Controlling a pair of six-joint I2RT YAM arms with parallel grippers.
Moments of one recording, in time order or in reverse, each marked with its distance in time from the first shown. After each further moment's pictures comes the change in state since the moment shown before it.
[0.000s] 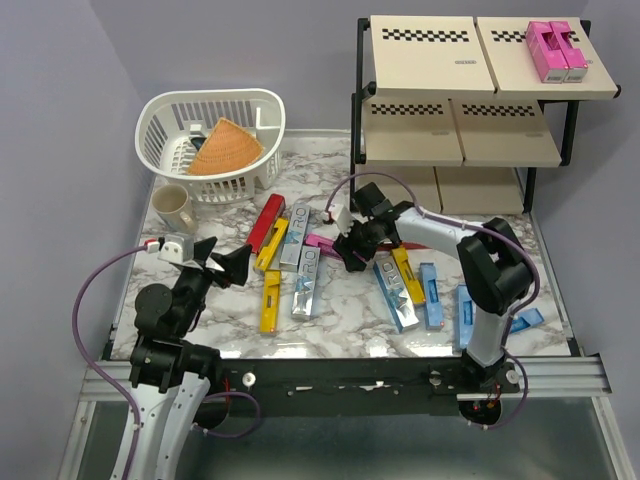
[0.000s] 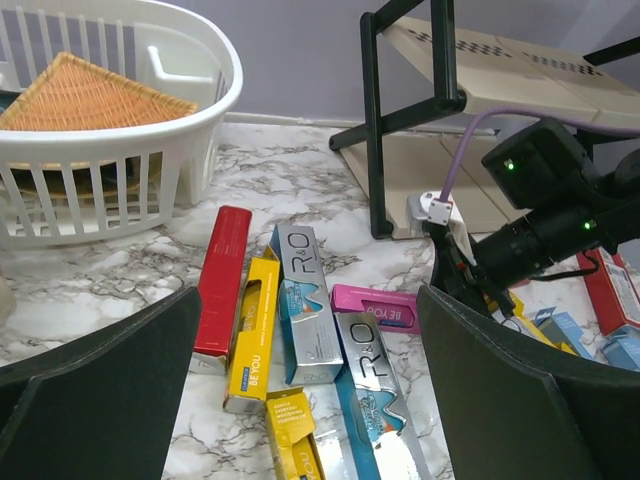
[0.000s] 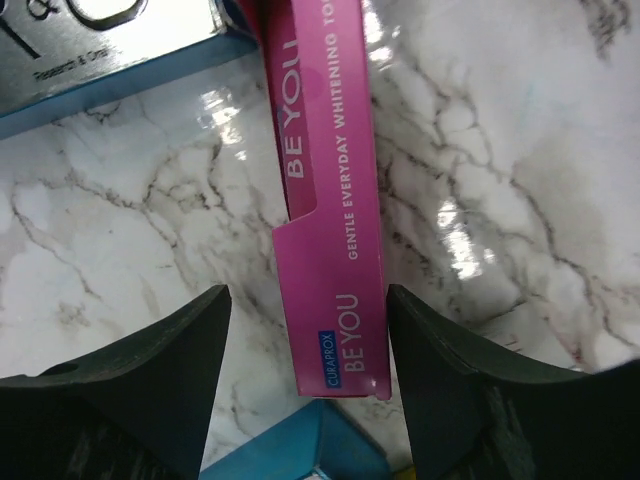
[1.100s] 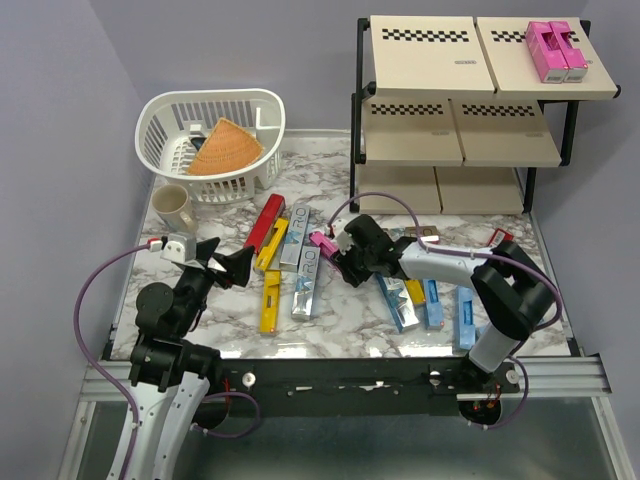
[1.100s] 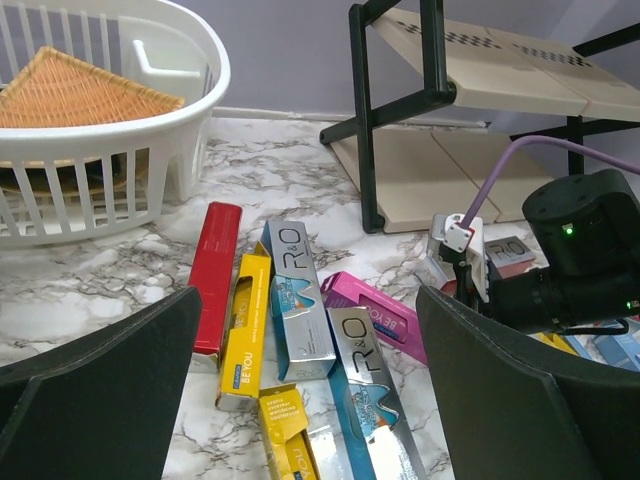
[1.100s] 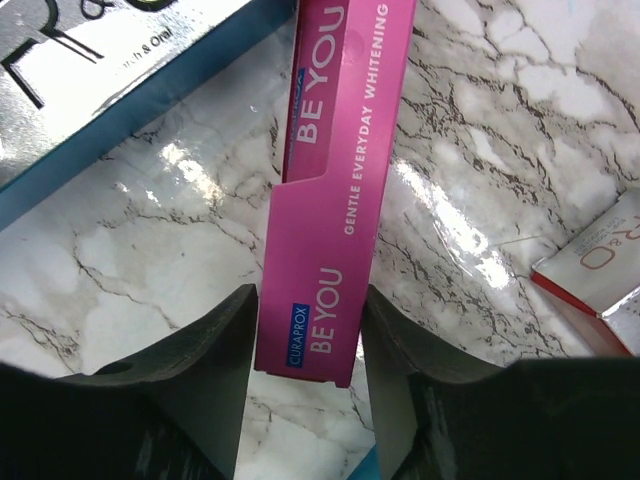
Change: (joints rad) left arm -0.022 0.001 0.000 0.000 0.004 0.000; right arm 0.185 -0.197 -0.307 0.282 0.295 0.383
